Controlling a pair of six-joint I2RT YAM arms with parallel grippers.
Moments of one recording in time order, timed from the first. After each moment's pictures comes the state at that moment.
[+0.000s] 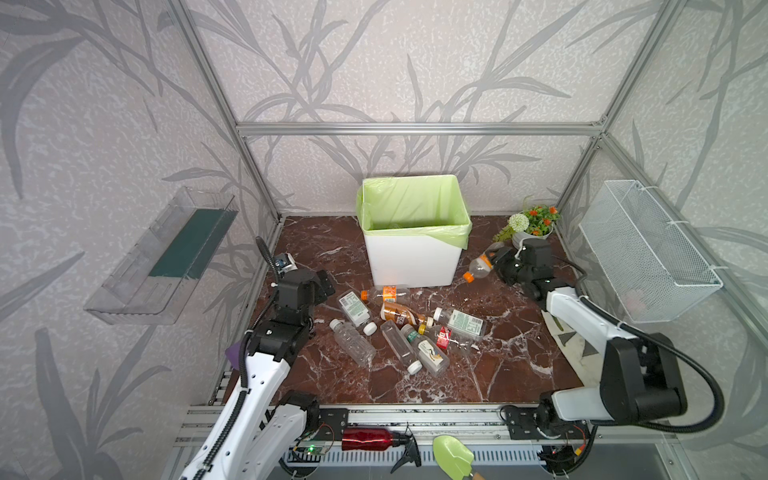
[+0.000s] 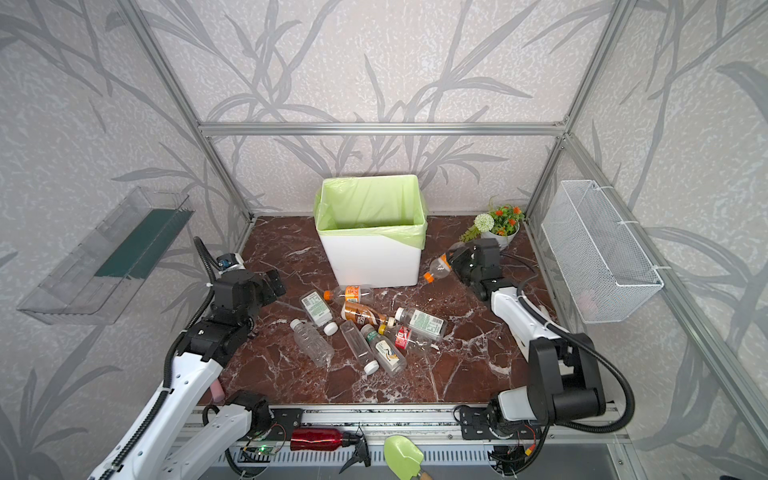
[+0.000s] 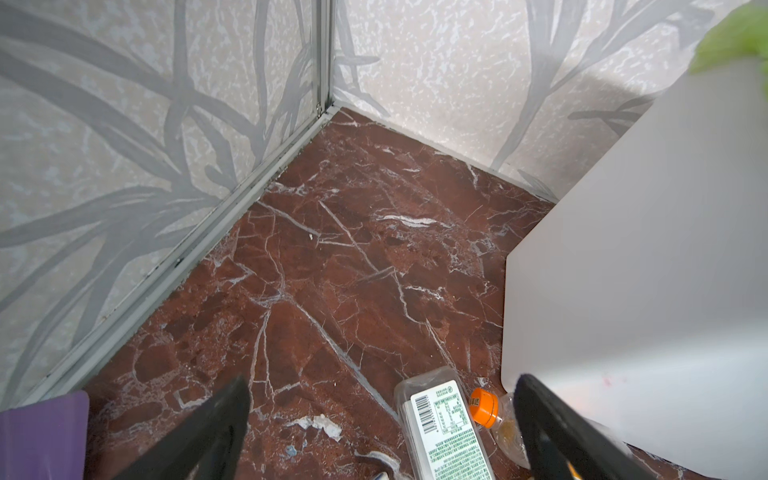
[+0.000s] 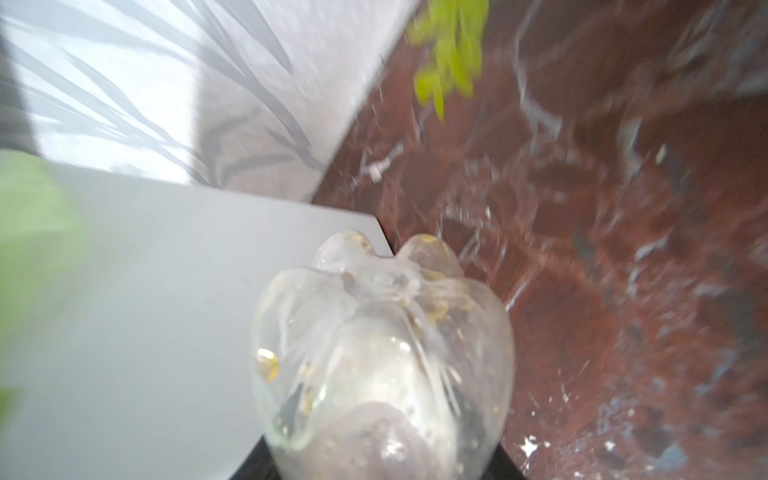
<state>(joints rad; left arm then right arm) -0.18 0.81 0.76 -0.51 -0.41 -0.50 0.07 1.34 0.89 -0.02 -0.23 1.01</state>
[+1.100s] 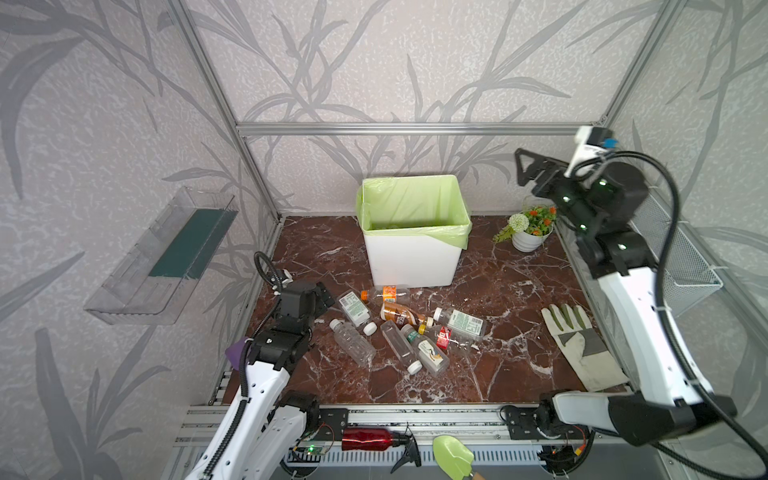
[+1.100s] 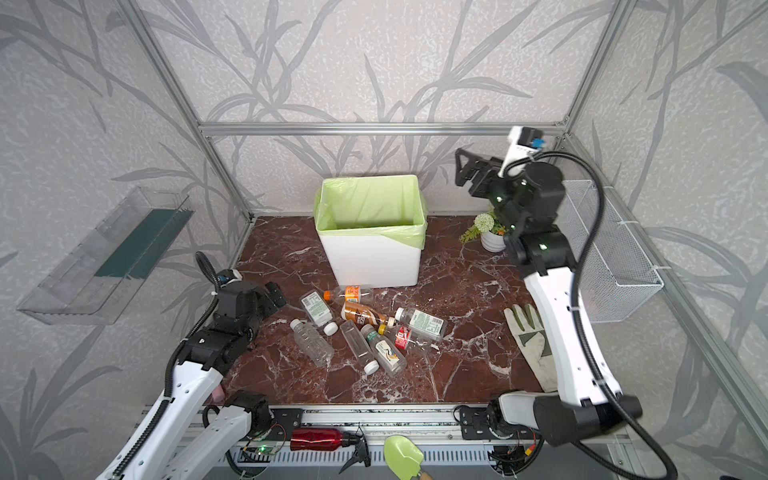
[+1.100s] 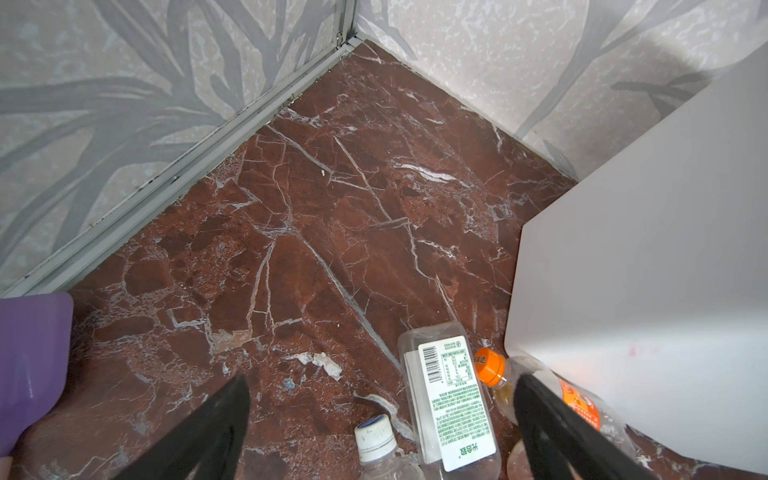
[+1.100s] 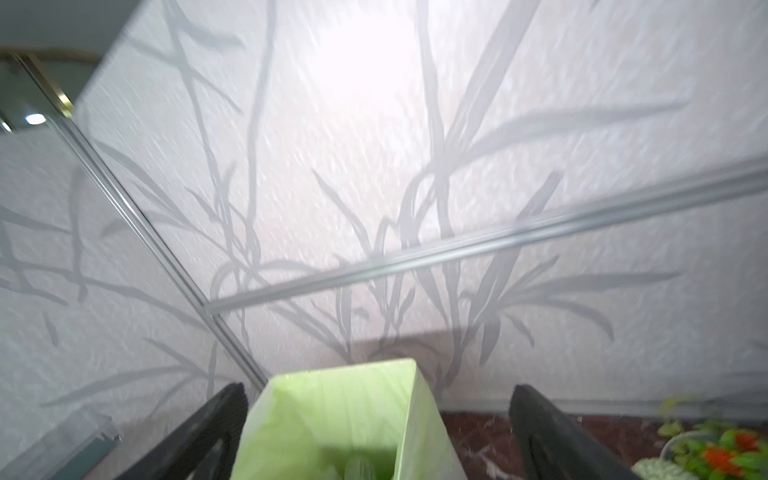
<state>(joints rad) -0.18 0.74 0.71 -0.63 -0.38 -0.68 0.15 1.21 1.64 -0.21 -0.17 0.44</state>
